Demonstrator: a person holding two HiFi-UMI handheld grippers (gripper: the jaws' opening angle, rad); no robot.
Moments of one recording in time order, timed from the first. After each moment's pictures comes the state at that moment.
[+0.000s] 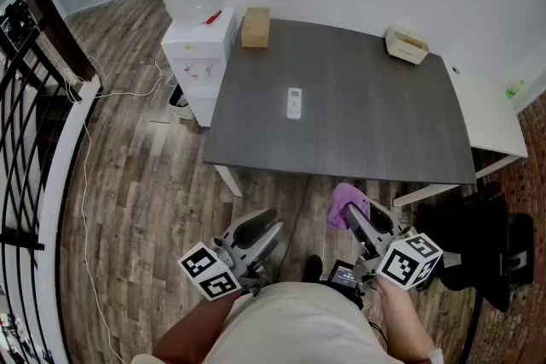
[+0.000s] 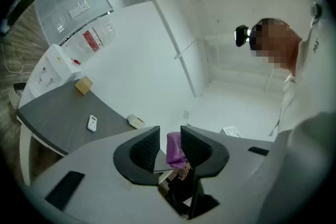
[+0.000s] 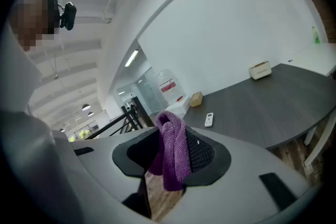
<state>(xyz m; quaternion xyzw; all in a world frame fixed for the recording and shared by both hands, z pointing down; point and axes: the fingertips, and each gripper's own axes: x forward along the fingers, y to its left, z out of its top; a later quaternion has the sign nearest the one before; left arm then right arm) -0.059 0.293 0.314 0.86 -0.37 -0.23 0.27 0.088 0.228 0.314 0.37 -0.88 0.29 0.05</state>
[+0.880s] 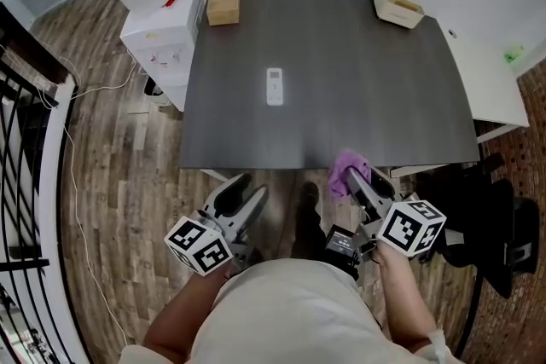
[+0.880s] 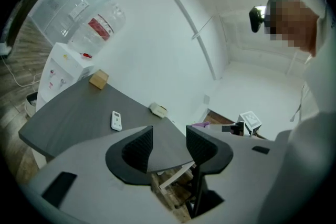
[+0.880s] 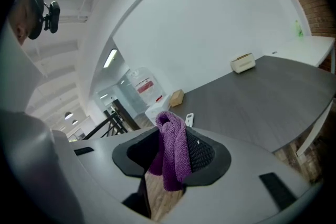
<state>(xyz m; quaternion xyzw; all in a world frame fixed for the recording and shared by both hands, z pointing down) -0.086 0.172 0.381 0.84 -0.43 -0.12 0.31 0.103 0.116 0.358 0.43 -0.83 0.34 0.06</state>
